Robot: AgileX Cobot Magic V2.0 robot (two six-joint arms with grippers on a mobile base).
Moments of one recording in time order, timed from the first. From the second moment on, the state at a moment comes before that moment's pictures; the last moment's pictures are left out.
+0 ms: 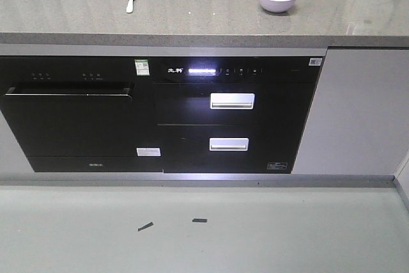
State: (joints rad) left arm -0.01 0.00 0.03 0.05 0.18 -0.04; right arm -0.03 -0.01 0.03 -0.20 0.08 0.26
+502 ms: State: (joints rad) left arm -0.01 0.00 0.03 0.05 0.18 -0.04; right arm -0.03 -0.01 0.03 -0.20 0.08 0.26
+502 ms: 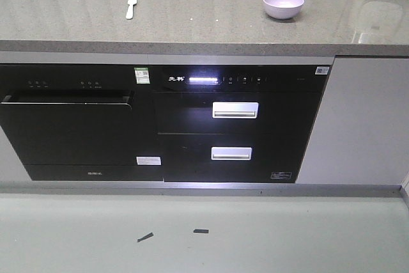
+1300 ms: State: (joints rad) left arm -0.01 0.00 0.03 0.05 0.18 -0.04; right arm -0.03 -0.01 0.03 -0.20 0.08 0.26
